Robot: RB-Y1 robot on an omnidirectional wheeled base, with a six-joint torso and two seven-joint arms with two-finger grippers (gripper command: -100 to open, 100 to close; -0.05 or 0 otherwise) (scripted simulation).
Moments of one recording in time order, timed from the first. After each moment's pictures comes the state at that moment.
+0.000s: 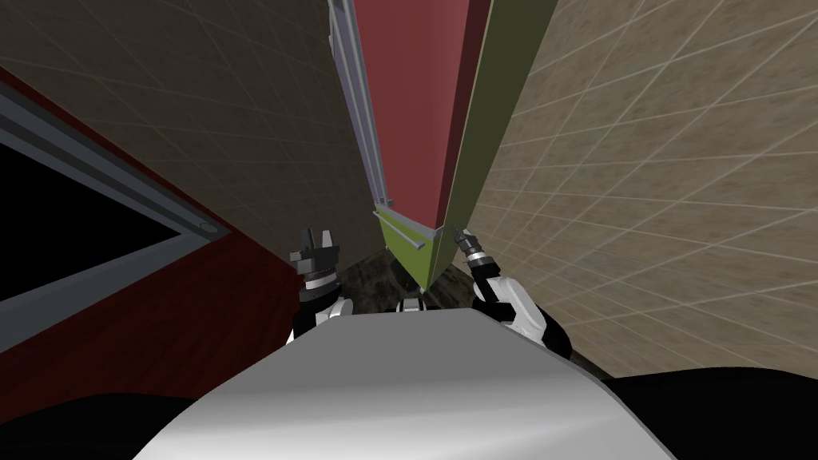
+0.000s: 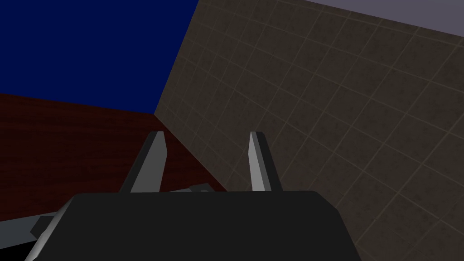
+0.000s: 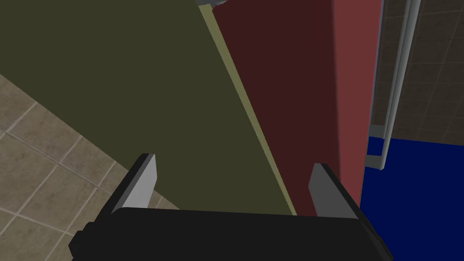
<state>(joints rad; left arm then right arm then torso) 0.51 0.00 0.00 -2.34 0.06 -0.62 0.05 0.33 -0.24 -0.09 -2.19 0.93 -0.14 -0.14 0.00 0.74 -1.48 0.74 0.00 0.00</state>
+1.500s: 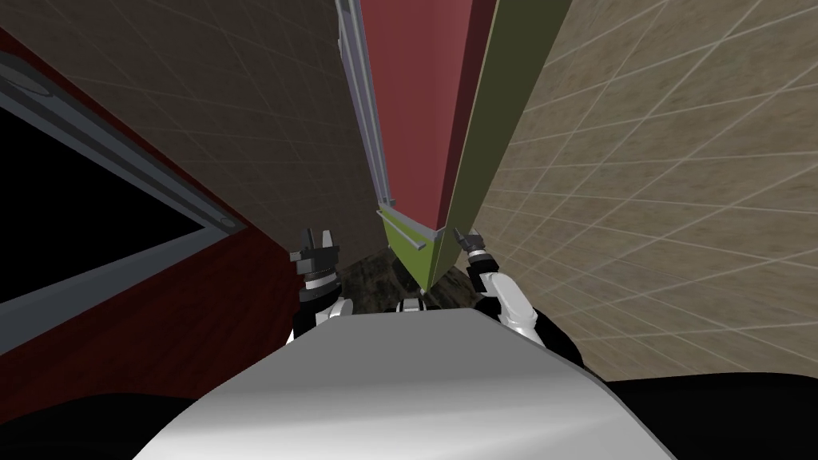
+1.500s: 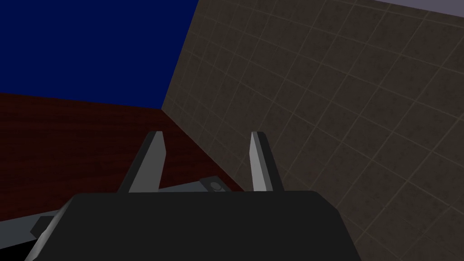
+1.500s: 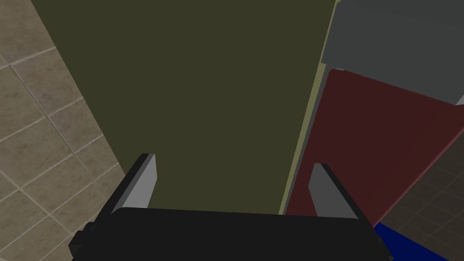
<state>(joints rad) 0.51 0.00 0.00 -2.34 0.06 -0.62 0.05 0.27 -0.27 -0.10 -2.10 1.36 0.02 -0.17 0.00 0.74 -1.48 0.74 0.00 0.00</state>
